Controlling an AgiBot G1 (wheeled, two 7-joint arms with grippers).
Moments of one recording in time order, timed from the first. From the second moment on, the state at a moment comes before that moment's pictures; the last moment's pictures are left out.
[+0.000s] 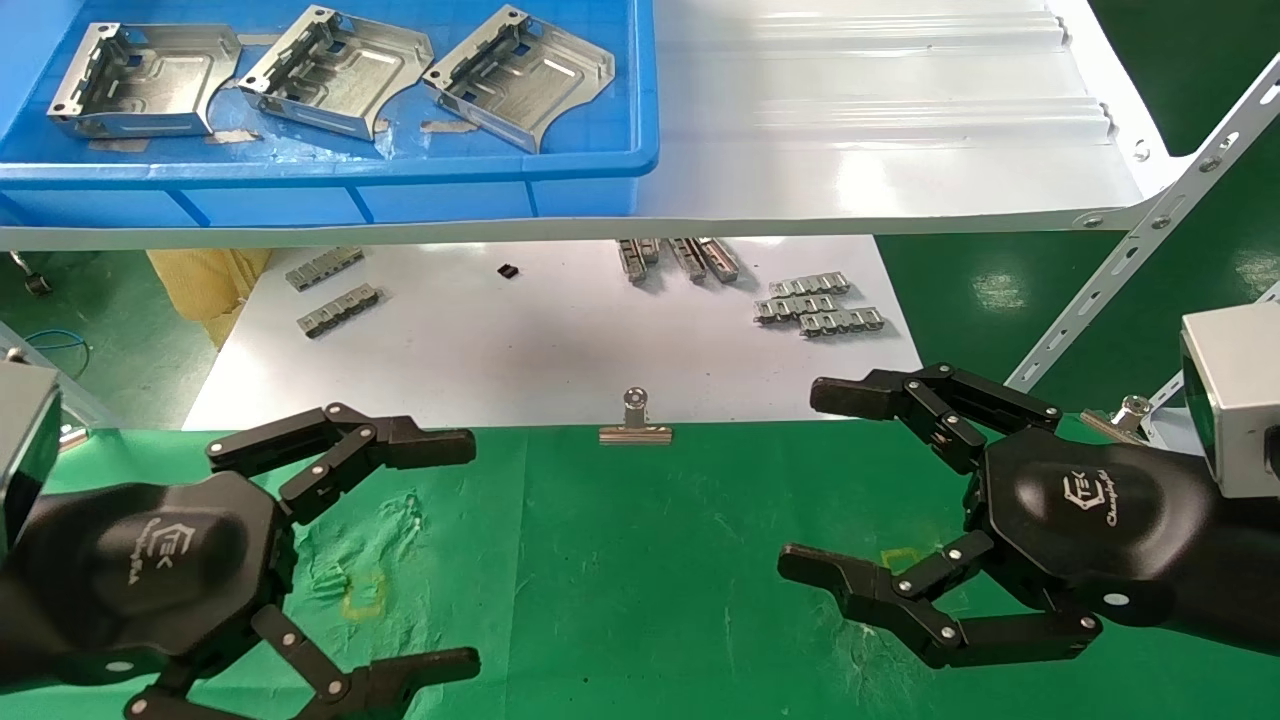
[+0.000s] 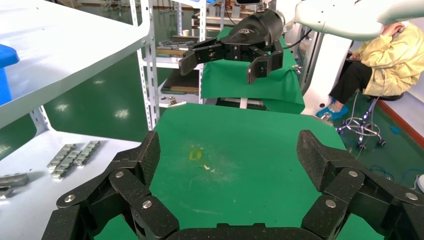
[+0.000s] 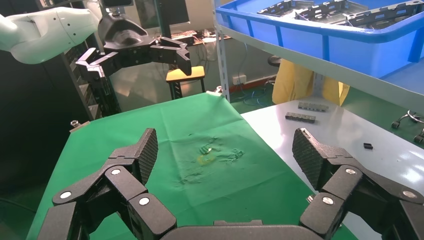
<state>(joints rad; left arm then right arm) -1.08 0.61 0.28 -1.28 0.73 1.50 -0.19 1.05 -0.54 -0.38 1.20 -0.62 -1.40 0.11</state>
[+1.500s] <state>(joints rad) -1.23 0.72 0.27 -1.12 0.82 1.26 -0.16 1.05 -0.54 -0.38 1.20 -0.62 -1.40 0.11</state>
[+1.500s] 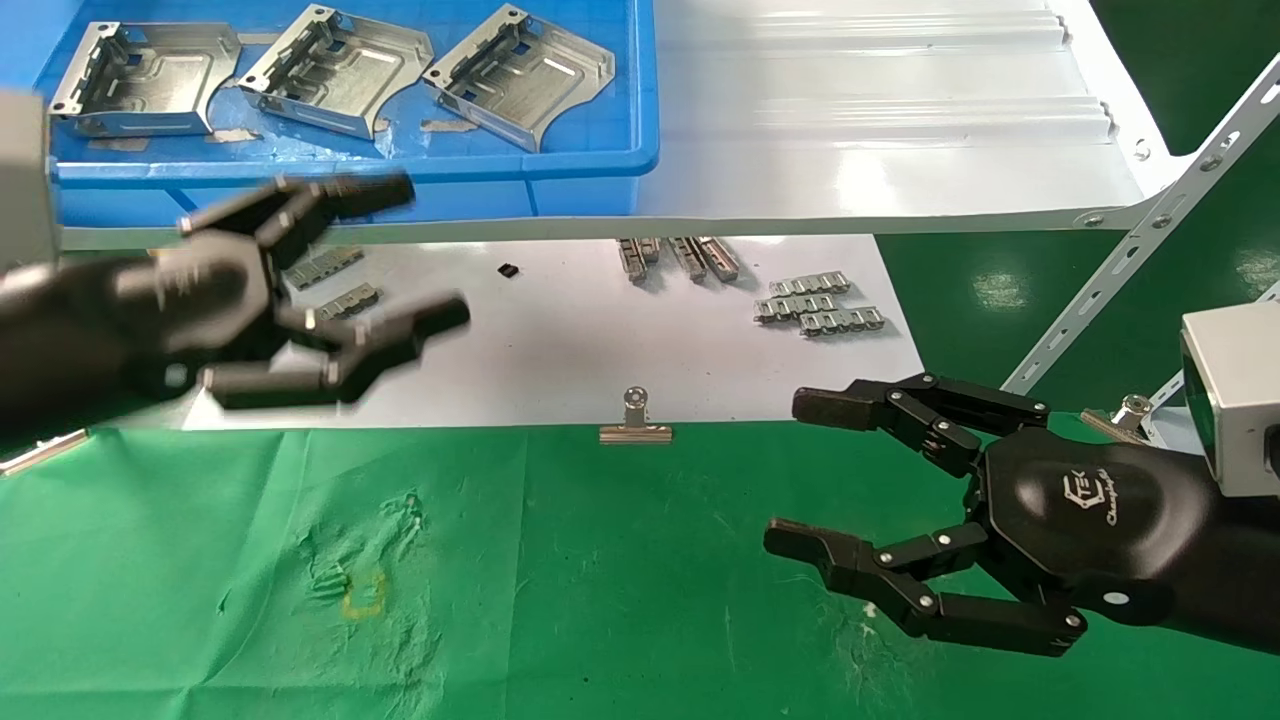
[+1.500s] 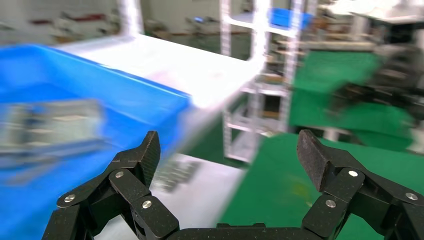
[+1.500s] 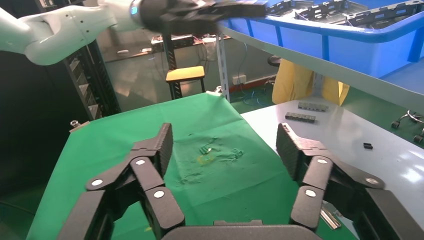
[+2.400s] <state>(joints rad) -1.75 0.84 0.42 -0.59 1.20 0.99 -0.22 1.05 -0.54 -0.38 1.20 -0.62 -1.40 0.11</state>
